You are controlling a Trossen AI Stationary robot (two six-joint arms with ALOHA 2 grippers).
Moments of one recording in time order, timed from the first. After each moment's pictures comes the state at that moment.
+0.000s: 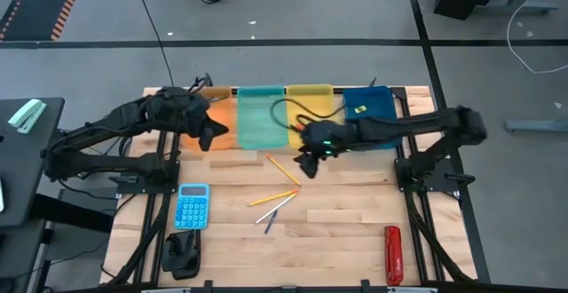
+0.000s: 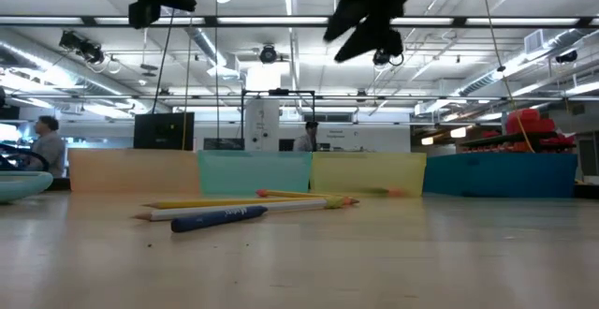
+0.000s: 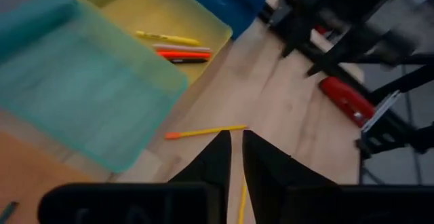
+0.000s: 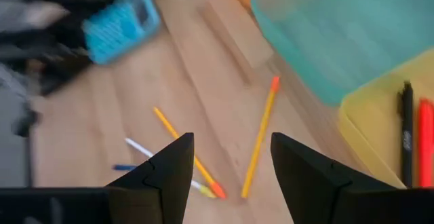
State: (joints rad) left arm 0.33 0.87 1.01 -0.71 0.14 -0.46; right arm 0.01 1.48 1.21 -0.49 0.08 0.52
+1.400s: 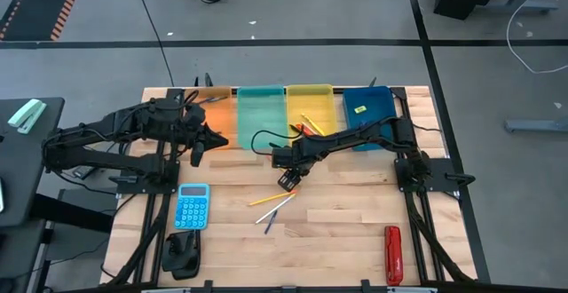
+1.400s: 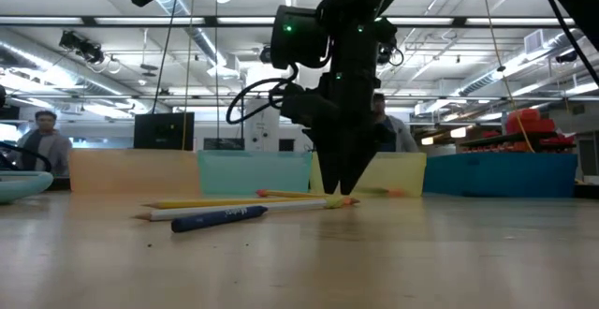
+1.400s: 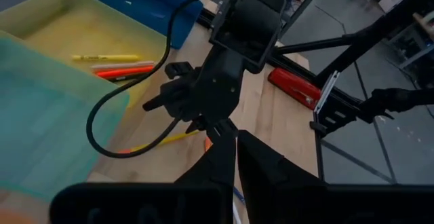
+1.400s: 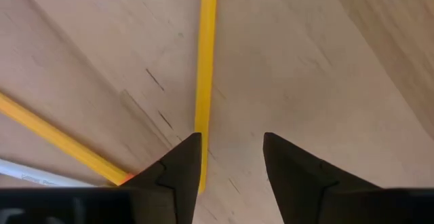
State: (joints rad) left arm 0.13 0.81 1.01 -0.63 0.10 -0.45; right arm -0.01 2.09 1.52 -0.82 0.01 0.71
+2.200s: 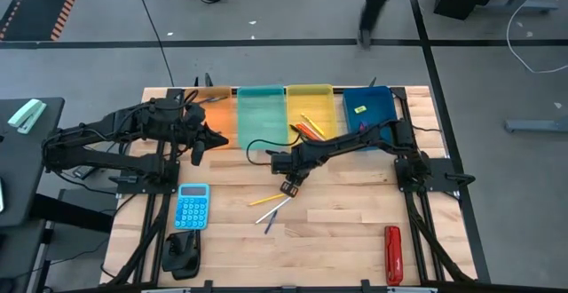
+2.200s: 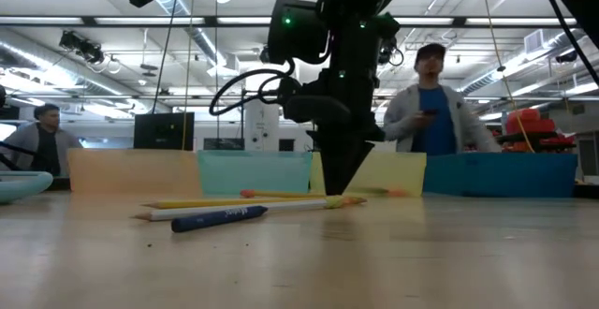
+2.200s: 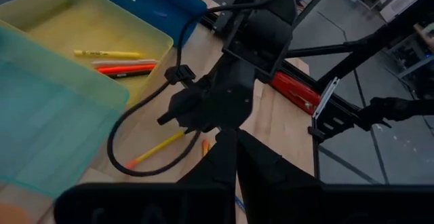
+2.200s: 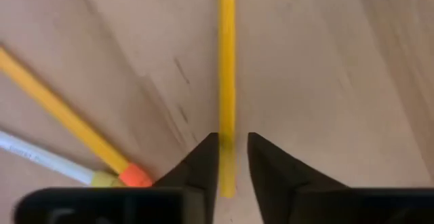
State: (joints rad) left arm 0.13 0.81 1.01 -0.63 0.09 -0.49; right arm 0.03 2.10 1.52 -0.79 0.06 0.55
